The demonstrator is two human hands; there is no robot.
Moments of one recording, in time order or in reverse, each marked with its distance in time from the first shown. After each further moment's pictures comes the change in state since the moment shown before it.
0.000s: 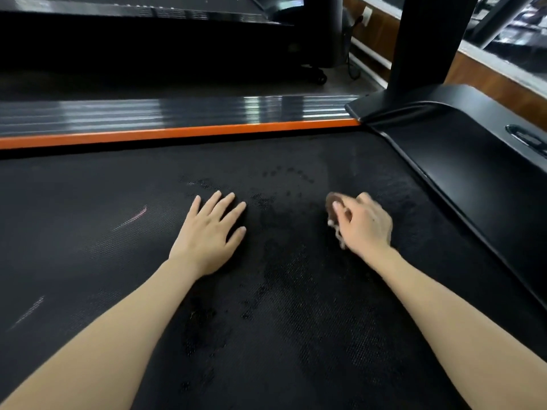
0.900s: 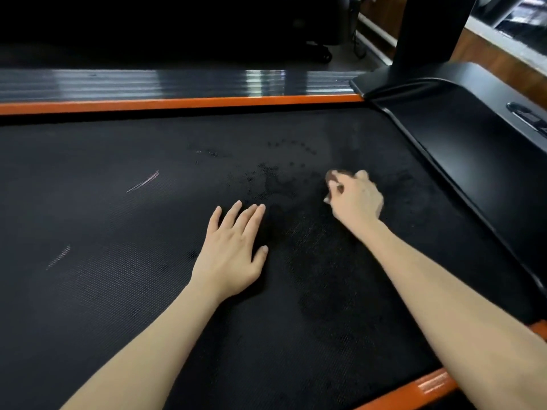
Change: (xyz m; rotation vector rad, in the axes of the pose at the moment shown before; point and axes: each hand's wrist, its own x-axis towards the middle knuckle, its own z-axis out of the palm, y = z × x) left_hand -0.080 0.057 0.002 -0.139 0.077 0.036; right_hand -0.020 -0.036 -0.026 -0.020 -0.199 0.156
